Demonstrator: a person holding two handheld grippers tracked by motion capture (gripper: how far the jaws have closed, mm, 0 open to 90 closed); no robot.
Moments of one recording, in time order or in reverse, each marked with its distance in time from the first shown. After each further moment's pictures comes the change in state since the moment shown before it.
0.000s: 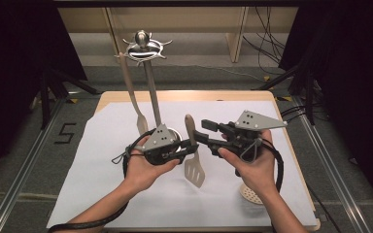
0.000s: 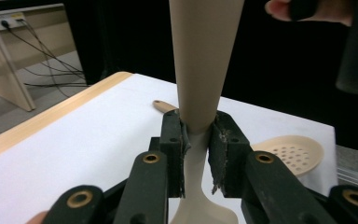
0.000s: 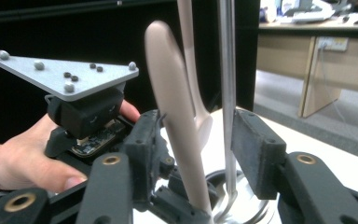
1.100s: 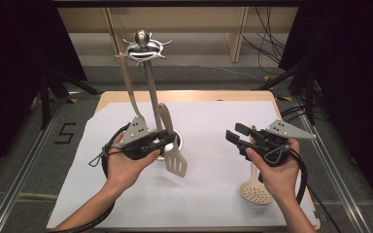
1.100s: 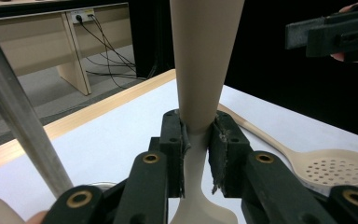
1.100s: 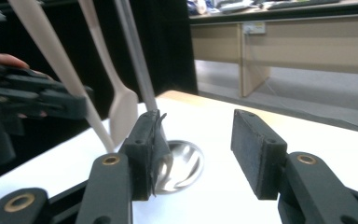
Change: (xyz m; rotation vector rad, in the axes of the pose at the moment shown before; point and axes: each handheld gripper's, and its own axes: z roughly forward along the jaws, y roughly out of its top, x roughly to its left) left arm 0.015 0.007 -0.042 0.007 0.211 -0.090; right arm -0.037 -0.037 -0.049 0.002 -0.258 0.105
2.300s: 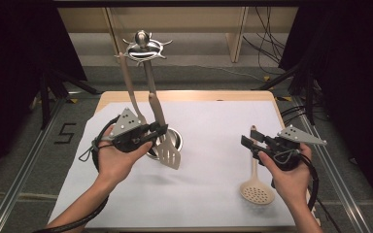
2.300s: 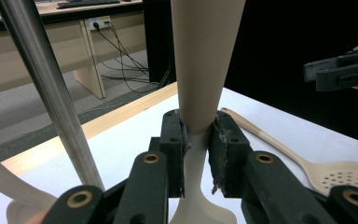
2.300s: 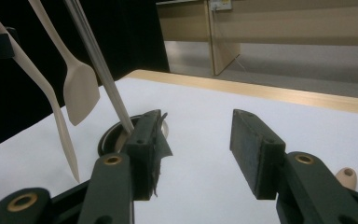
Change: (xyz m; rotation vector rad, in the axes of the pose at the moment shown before) left arm 0.014 0.018 -0.012 -0.031 0.051 0.024; right arm -0.027 -0.022 -0.019 0.068 -0.119 0.073
